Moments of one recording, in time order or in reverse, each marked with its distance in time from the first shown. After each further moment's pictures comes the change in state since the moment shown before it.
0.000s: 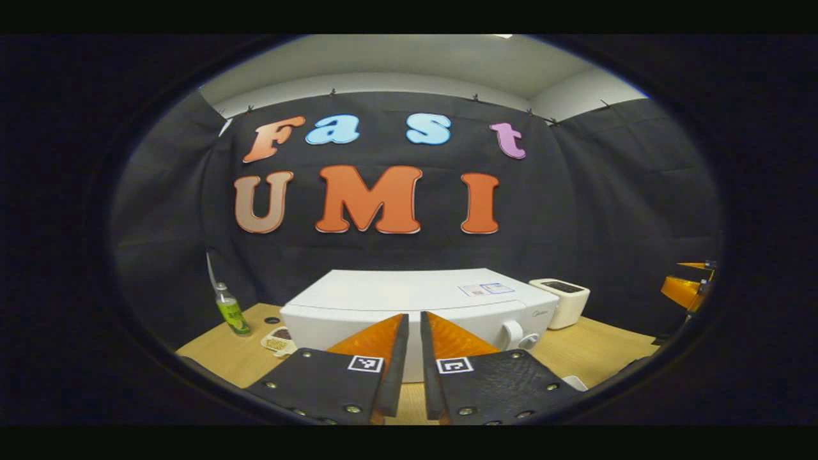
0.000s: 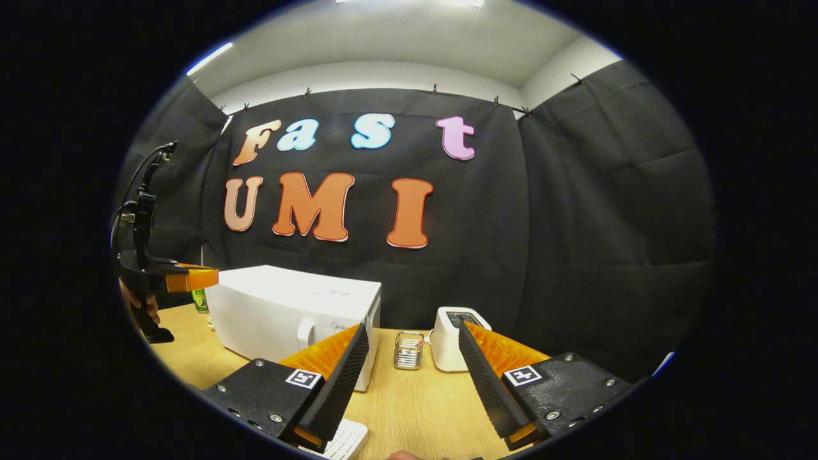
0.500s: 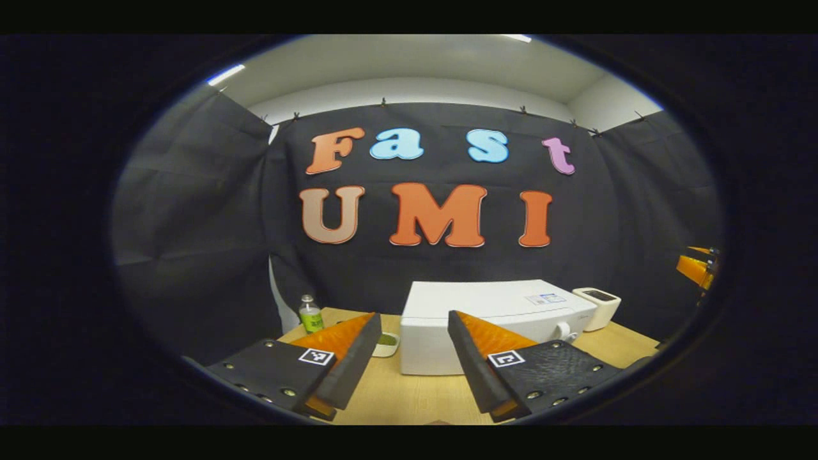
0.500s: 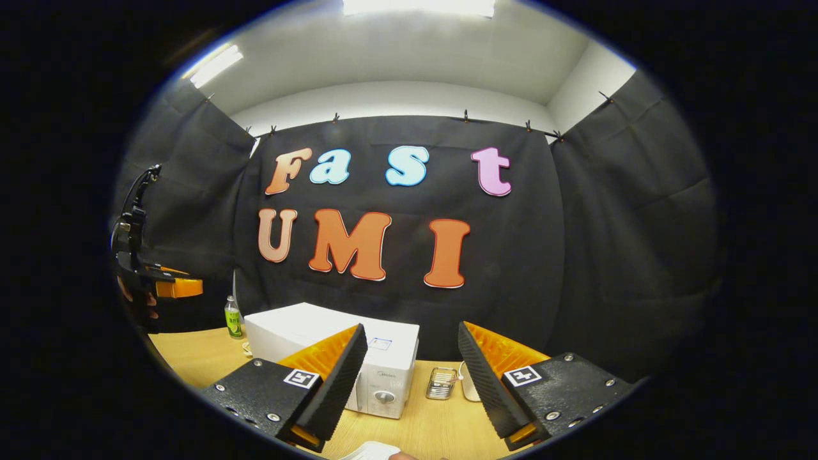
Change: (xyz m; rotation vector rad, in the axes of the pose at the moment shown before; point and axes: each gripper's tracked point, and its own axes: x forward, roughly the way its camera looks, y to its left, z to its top) left arm -0.085 0.130 0.058 -0.010 0.002 0.198; right arm 0.001 0.049 0.092 -0.004 -0.089 0.140
